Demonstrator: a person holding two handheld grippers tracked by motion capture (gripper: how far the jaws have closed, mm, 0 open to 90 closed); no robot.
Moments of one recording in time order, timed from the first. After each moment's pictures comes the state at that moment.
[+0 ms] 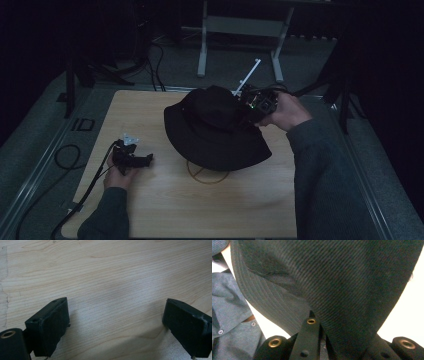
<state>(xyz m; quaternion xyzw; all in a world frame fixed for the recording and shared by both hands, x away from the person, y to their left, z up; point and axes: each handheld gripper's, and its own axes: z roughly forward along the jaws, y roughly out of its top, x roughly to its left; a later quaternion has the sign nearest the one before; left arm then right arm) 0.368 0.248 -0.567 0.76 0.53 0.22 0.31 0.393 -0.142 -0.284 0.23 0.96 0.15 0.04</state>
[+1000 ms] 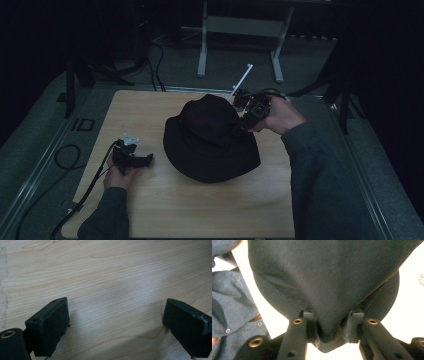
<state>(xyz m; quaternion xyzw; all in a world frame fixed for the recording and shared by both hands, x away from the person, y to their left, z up) 0.369 0.248 -0.567 0.76 0.53 0.22 0.31 0.388 -0.129 -0.294 0.21 0.96 0.16 0.01</state>
